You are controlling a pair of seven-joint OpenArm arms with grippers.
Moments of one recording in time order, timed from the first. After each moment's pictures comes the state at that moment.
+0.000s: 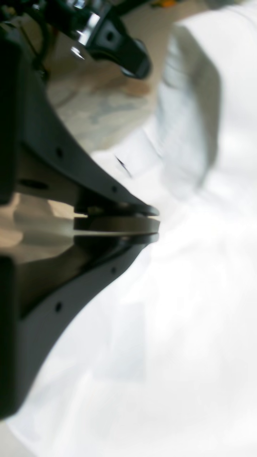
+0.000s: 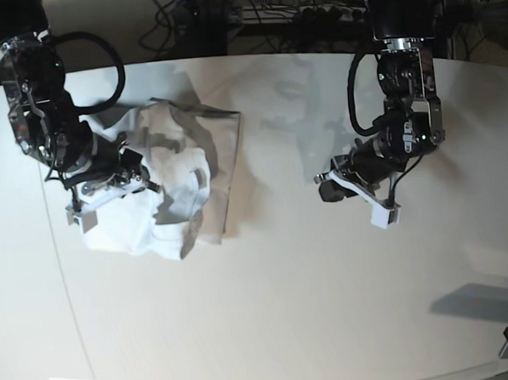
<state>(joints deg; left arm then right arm) 0.8 -13.9 -6.1 93.5 -43.4 -5.3 56.5 -3.5 23.9 -11.8 114.8 50.0 -39.6 -58.8</state>
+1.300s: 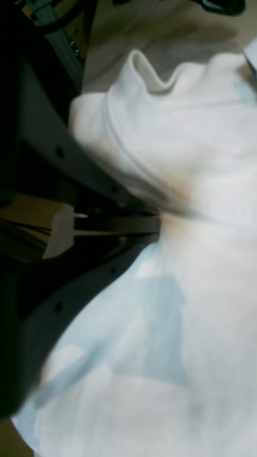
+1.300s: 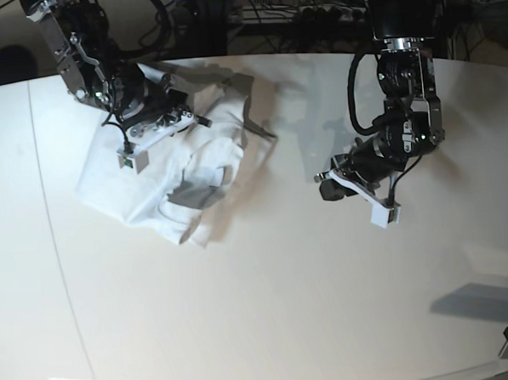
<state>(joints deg) 0.9 -14.0 -6.0 93.4 -43.1 -5.3 56.5 -12.6 16.1 -23.2 114.9 40.7 -39.6 -56.3</state>
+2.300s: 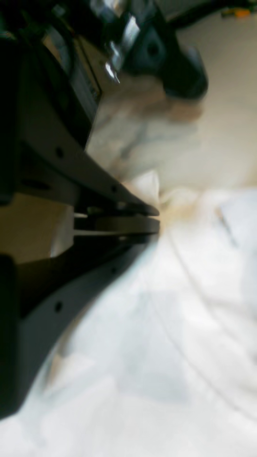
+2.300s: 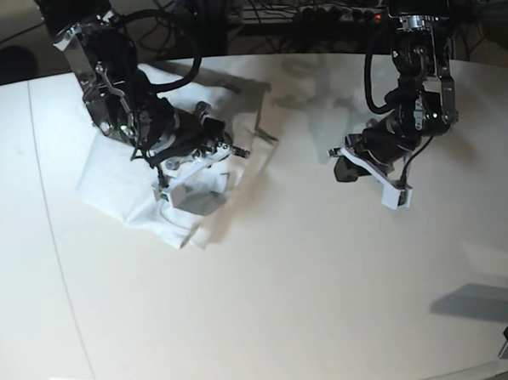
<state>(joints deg) 7.3 -18.9 -6.3 100.1 -43.1 -5.4 56.3 -3.2 9.0 -24.0 113.2 40.6 -39.6 -62.9</state>
